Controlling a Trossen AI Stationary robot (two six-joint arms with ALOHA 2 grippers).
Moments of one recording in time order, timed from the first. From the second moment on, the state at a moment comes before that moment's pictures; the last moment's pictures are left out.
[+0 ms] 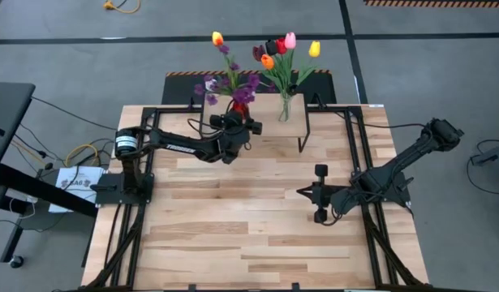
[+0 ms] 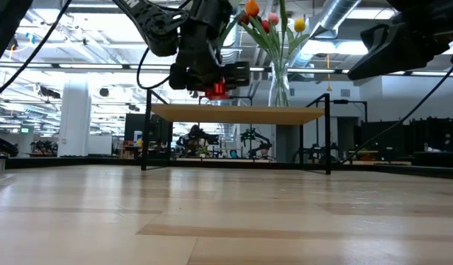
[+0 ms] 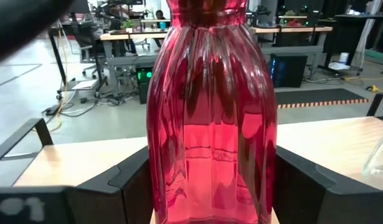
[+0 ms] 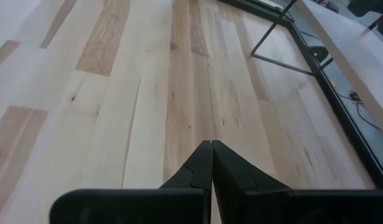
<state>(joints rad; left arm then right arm) 0.19 1.88 1.16 0.49 -1.19 -0.27 0.57 1.04 0.52 -0.18 0.65 0.03</state>
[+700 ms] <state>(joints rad) 0.18 1.85 1.16 0.46 -1.30 -0.22 0.57 1.04 0.52 -0.18 0.65 0.05</state>
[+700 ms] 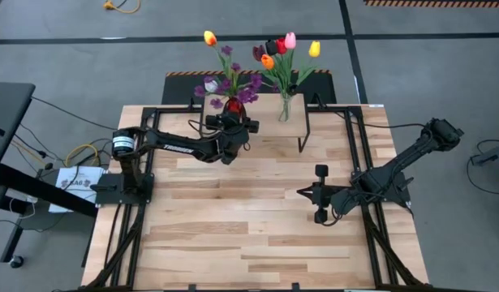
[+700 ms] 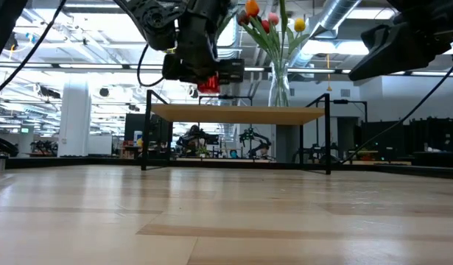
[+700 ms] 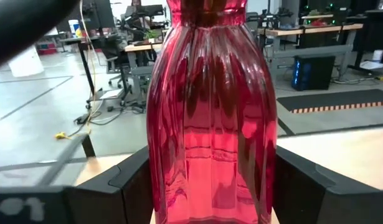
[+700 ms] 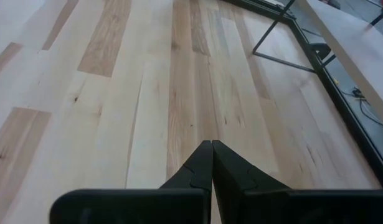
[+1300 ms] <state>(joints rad) 0.21 1.74 1.16 0.38 -1.31 -0.05 0.57 1.05 0.52 -0.19 0.65 0.07</state>
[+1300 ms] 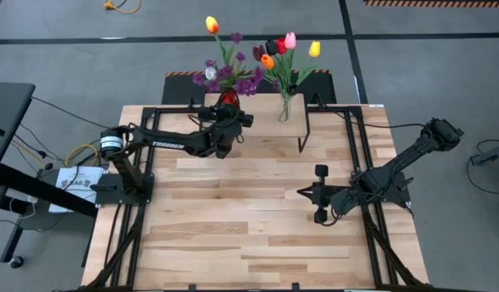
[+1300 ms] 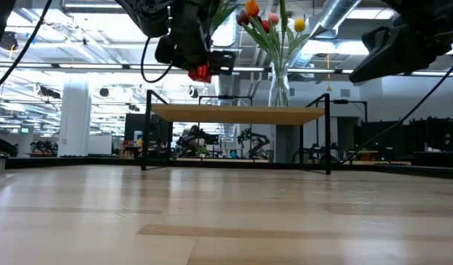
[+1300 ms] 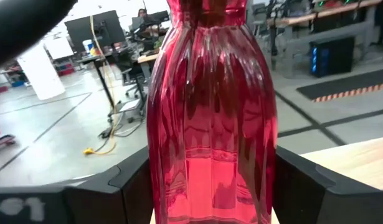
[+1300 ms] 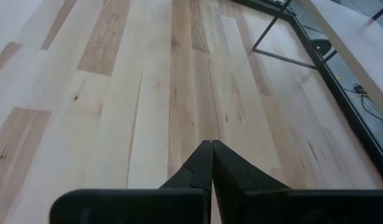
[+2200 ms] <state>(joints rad) 0.29 1.74 1.12 0.11 -1.25 -0.41 0.57 1.05 0.52 -0.21 0.65 0.11</state>
